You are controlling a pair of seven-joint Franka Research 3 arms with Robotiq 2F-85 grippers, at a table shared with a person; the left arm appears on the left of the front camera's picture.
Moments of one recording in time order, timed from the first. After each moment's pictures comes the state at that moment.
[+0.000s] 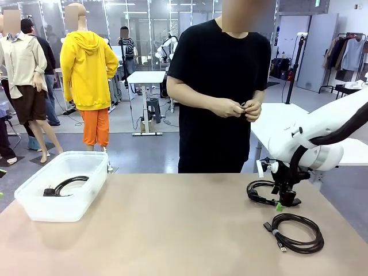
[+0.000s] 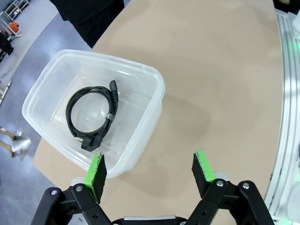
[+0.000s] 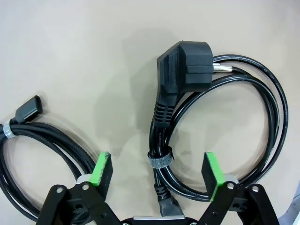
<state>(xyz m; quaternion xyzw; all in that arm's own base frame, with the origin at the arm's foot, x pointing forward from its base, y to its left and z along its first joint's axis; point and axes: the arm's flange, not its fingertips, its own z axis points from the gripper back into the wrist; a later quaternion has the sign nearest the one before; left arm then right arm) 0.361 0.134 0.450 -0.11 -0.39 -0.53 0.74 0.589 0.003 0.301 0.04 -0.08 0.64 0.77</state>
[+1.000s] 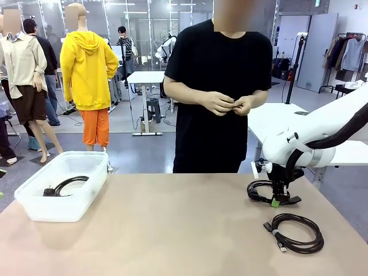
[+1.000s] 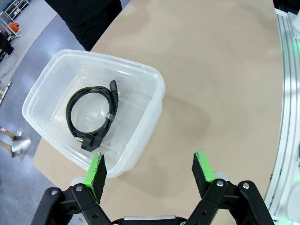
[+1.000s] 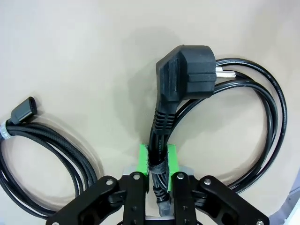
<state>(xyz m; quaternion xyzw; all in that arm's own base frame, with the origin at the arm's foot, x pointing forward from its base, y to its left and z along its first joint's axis) 0.361 0.134 0.450 -0.11 -0.39 -0.53 0.74 0.598 0.018 0.306 0.01 -0.05 0.64 0.76</state>
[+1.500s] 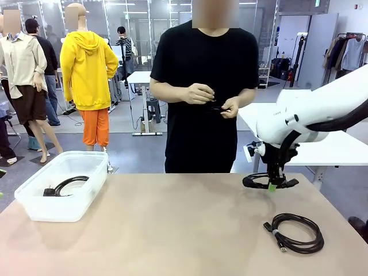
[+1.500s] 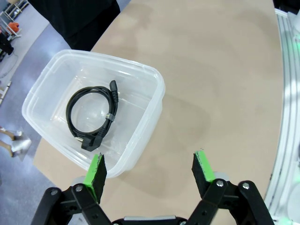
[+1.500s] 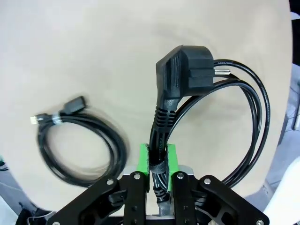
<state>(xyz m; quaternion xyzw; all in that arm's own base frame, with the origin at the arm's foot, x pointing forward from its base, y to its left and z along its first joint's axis) 0.361 0.134 0.450 -0.11 -0.39 -0.53 0.74 0.583 0.069 0.397 -0.01 -0.02 0.66 0.75</state>
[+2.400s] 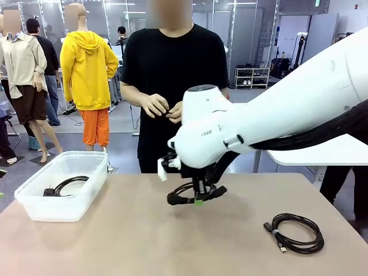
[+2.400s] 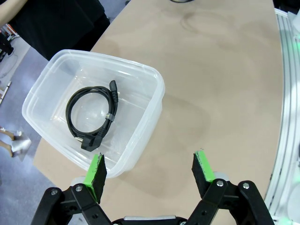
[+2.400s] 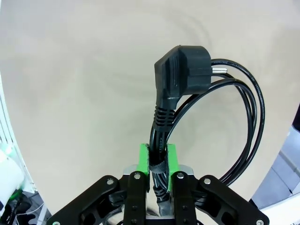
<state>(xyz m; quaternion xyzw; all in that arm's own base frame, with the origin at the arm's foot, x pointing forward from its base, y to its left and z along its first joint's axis) 0.361 0.133 0.450 -0.11 -0.39 -0.53 0.74 0.469 0.333 0.407 -0.04 -0.03 0.73 0.68</state>
